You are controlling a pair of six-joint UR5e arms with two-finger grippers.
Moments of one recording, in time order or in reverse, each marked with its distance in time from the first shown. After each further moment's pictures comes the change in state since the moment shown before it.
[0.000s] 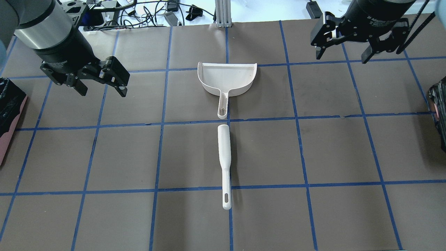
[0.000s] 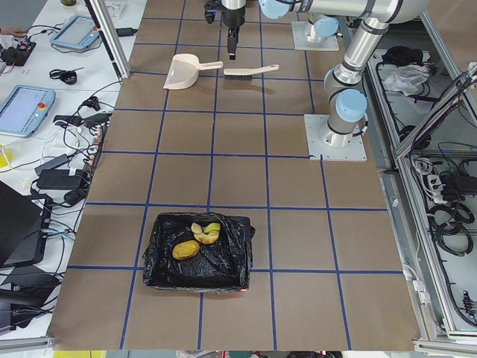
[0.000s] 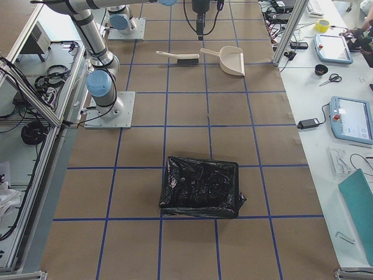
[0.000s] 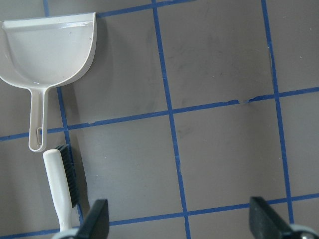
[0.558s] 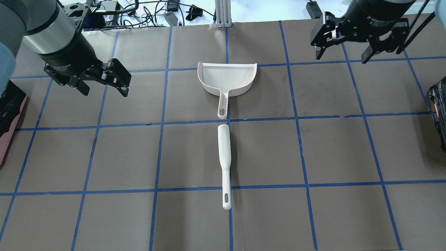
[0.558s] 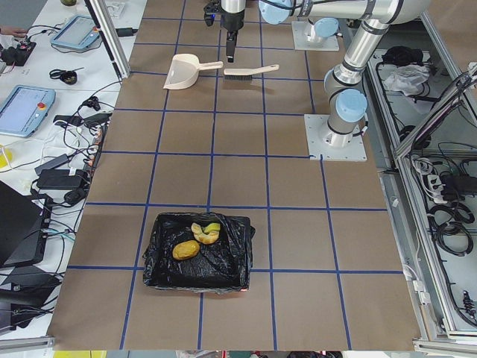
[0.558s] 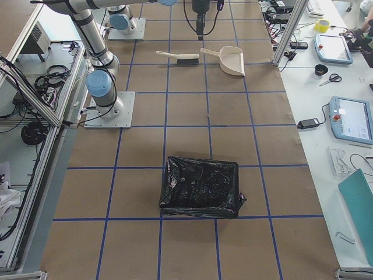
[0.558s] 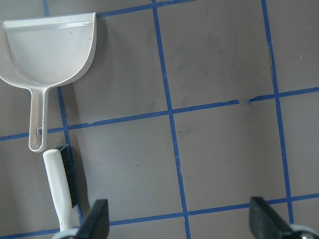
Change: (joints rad) left arm 0.004 0.020 -0.037 0.047 0.003 0.007; right arm 0.000 0.000 0.000 0.000 0.000 0.000
